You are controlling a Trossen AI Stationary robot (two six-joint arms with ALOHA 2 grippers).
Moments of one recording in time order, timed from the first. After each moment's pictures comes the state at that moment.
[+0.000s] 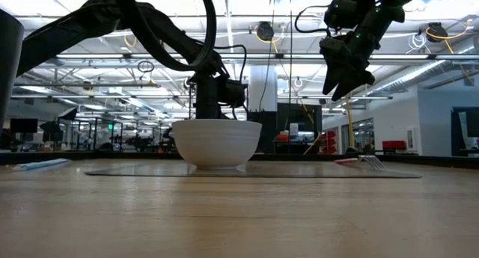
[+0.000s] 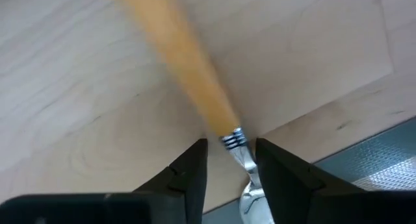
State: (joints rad) left arm 0.62 2.33 1.88 -1.14 0.08 -0.48; right arm -0.62 1.21 0.96 -0.69 -0.08 0.27
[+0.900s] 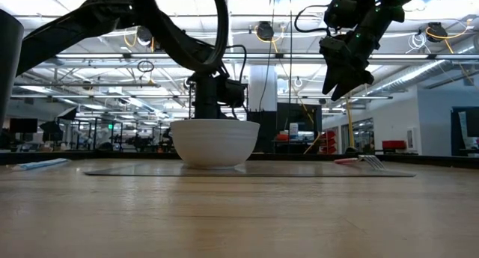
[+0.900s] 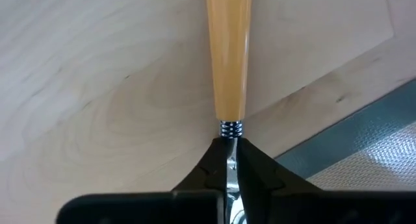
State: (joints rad) left arm 0.61 2.33 1.88 -1.16 0.10 -0.41; right arm -0.62 1.21 0.96 -0.68 -0.08 0.25
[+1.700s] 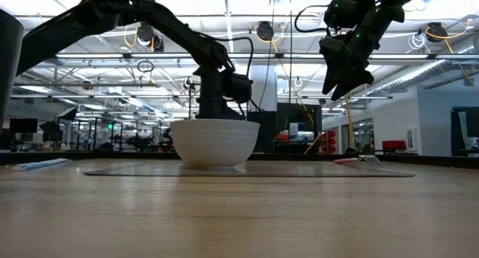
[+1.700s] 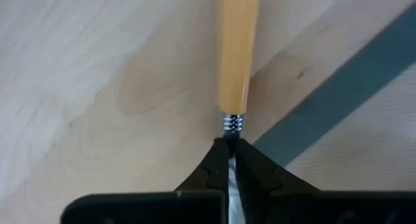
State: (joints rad) left arm 0.56 2.32 1.91 -1.18 0.04 -0.26; right arm -0.62 1.21 0.96 -0.68 -0.08 0.25
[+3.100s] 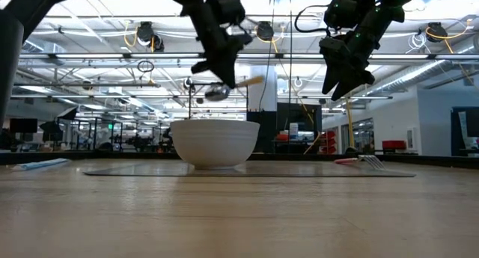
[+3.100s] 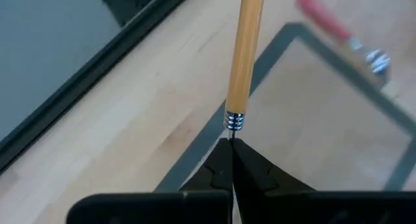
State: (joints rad) left arm 0.48 1.96 1.91 -1.00 0.04 -0.29; right arm -0.62 1.21 0.96 -0.68 -0.08 0.28
